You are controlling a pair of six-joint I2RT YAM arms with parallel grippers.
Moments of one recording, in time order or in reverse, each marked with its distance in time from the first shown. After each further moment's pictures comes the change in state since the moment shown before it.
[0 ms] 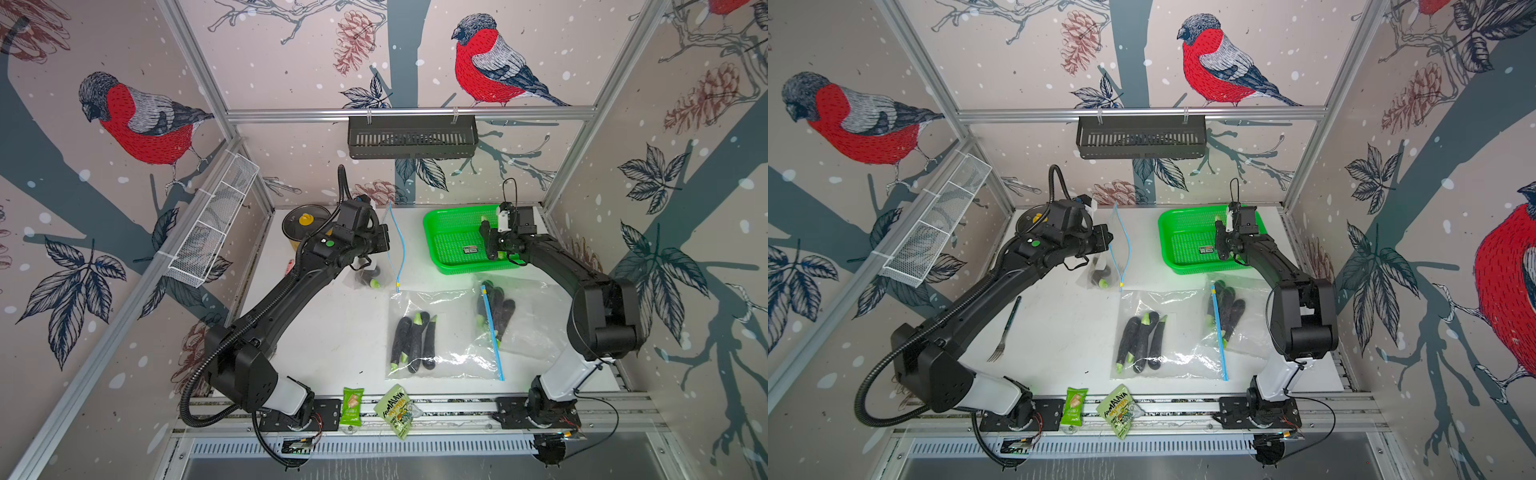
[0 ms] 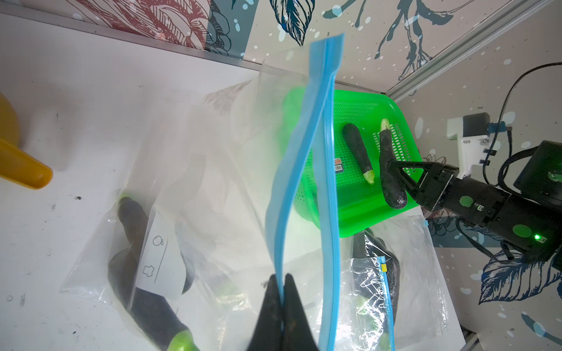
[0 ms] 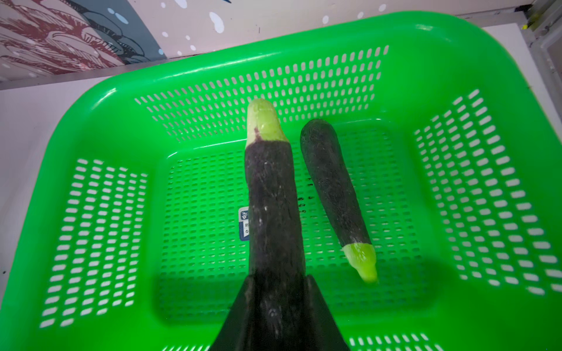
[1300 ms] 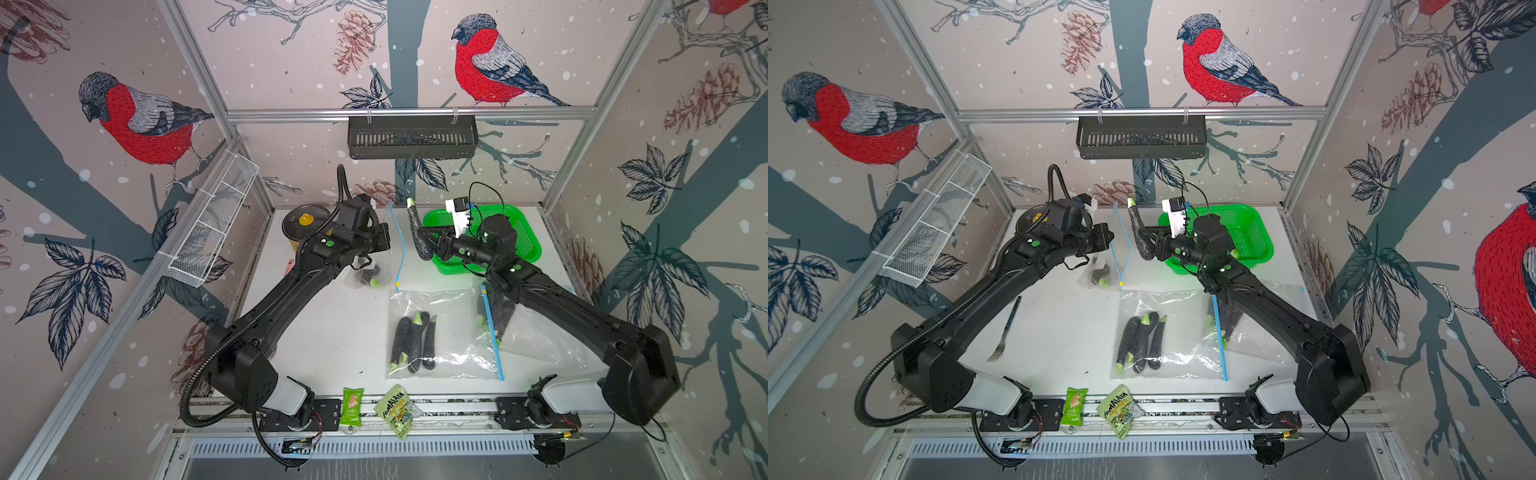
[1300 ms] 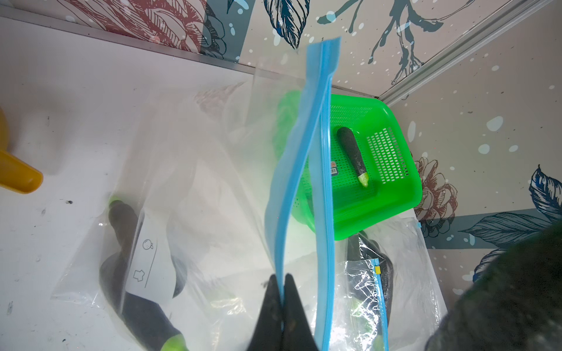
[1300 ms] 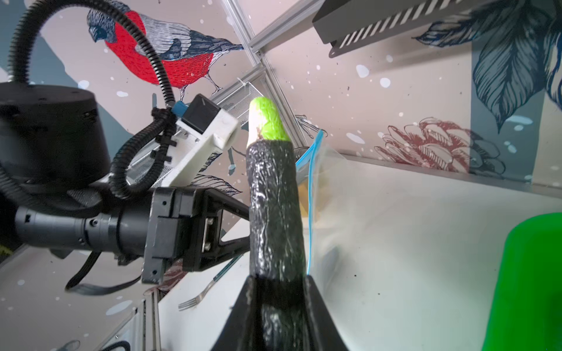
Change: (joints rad) left arm 0.001 0.000 0.001 0.020 0.018 -0.011; right arm 0.473 -0.325 -0.186 0.533 -0.354 0.304
